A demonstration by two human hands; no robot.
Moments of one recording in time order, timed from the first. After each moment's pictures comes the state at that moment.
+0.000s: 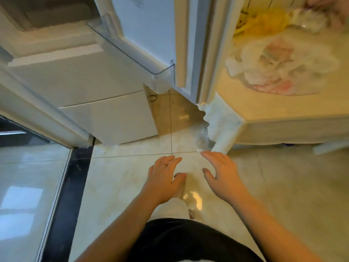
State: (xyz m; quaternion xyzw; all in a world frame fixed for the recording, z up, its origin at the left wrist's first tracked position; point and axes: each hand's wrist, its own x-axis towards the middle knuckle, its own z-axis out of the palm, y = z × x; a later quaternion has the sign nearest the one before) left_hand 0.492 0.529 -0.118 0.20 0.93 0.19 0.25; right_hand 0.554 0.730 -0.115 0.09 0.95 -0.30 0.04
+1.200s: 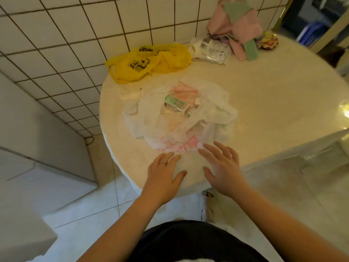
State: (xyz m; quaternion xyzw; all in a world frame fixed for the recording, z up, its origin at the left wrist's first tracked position) left_hand 0.320 0.982 -0.119 0.34 0.90 0.20 0.20; right_hand 0.425 1.171 -0.107 0.14 0.98 -0.11 0.00
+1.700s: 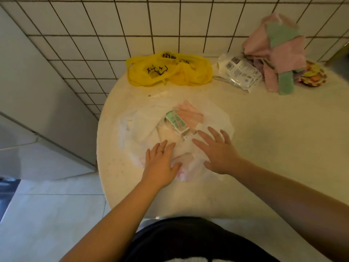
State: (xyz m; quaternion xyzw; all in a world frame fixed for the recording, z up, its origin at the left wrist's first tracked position) left_hand 0.254 1.124 -0.136 0.18 0.96 0.17 0.15; right_hand 0.272 1.352 -0.105 -0.11 0.98 0.07 0.15
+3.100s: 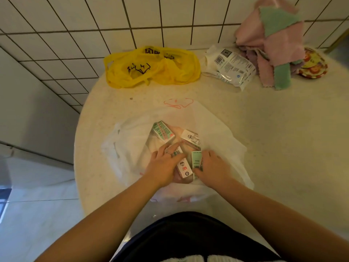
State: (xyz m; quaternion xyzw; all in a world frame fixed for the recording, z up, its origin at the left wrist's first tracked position) left_hand 0.197 1.198 -0.160 0.33 0.92 0.07 0.21; right_hand 0.263 1.378 -0.161 0.13 0.96 -0.14 0.19
